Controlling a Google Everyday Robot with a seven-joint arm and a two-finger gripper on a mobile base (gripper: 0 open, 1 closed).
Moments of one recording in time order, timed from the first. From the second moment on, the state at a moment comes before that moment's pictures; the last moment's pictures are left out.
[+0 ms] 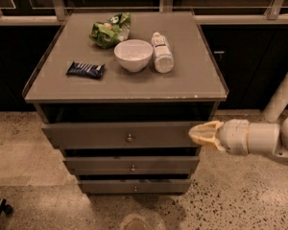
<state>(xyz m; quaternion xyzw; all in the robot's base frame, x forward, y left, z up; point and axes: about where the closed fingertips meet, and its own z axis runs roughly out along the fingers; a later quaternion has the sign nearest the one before) 0.506 -0.175 0.725 -0.46 0.72 0.23 0.47</state>
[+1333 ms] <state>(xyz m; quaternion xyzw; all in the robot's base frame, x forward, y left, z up) 0.555 -0.150 0.717 -0.42 0.69 0.20 0.55</state>
